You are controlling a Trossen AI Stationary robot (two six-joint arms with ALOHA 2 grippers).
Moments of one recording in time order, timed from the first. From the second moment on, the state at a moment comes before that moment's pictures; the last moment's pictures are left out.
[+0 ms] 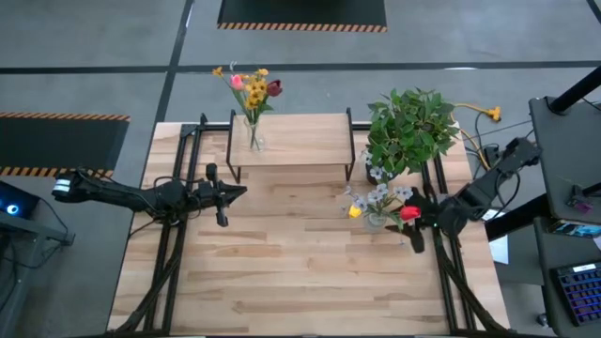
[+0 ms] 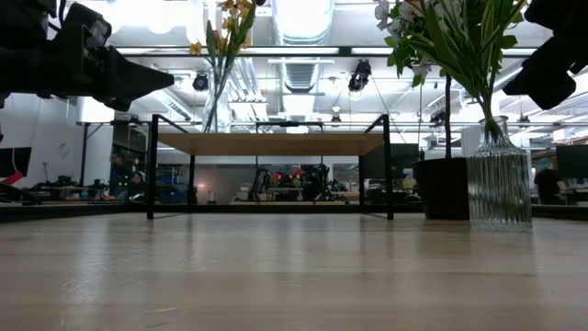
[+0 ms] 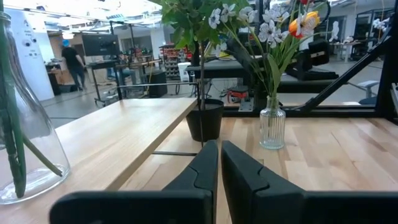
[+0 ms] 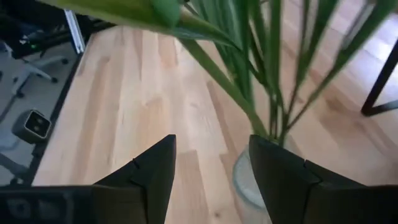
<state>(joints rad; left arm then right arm) -0.09 0.46 0.03 0.53 -0.35 0.09 0.68 0.52 0.40 -0.49 0.60 0.71</state>
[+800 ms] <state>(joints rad) -0.09 0.48 0.02 0.53 -0.35 0.10 0.68 0.91 0.49 -0.65 0.68 1.00</state>
